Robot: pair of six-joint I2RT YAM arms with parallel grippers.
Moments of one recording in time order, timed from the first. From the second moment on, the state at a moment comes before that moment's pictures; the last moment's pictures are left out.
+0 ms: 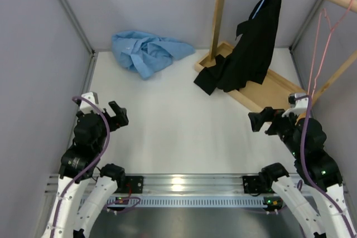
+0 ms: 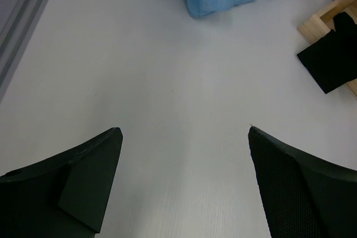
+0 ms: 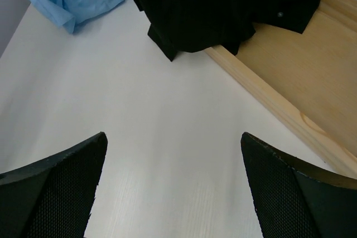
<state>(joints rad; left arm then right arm) -0.26 0.45 0.83 -0.72 -0.29 -0.39 0.33 0.37 0.84 -0.73 0.07 0.31</state>
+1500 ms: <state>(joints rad) -0.24 2.27 1.98 -0.54 -0.60 -0.60 0.33 0.38 0.67 -0.51 -0.25 0.42</state>
